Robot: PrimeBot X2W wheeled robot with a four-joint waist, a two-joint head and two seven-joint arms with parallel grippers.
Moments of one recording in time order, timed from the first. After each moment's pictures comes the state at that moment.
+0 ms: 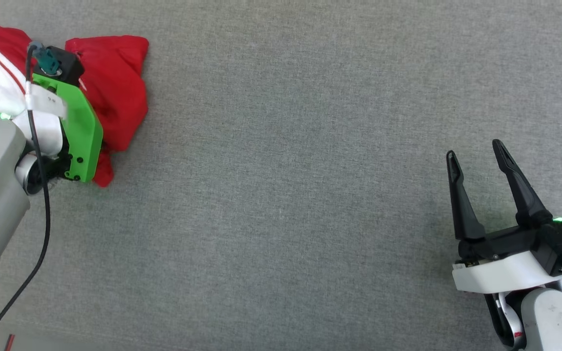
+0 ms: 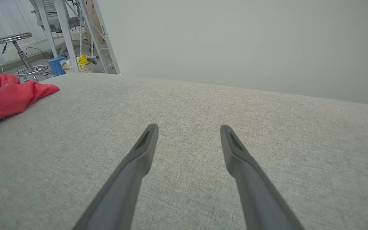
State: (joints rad) left arm -1.05 0.68 -1.00 0.70 -0.99 -0.13 0.55; right arm -0.11 -0.10 0.08 -0.14 0.07 0.13 -0.26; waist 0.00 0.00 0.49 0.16
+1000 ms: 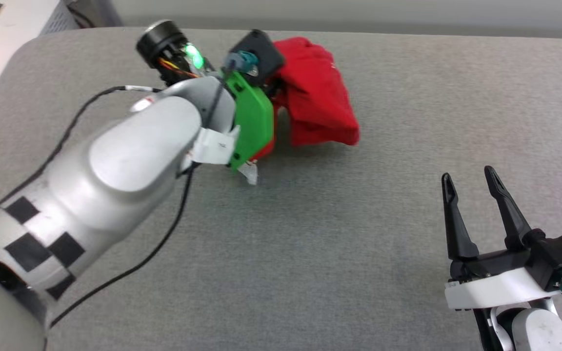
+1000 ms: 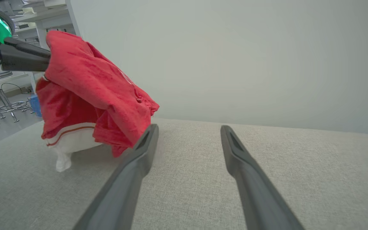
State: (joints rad) left arm -1.24 0.43 -1.26 0.49 -0.74 -0.13 0.11; right arm -0.04 -0.05 0.06 -0.11 0.12 0.13 -0.26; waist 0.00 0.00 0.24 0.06
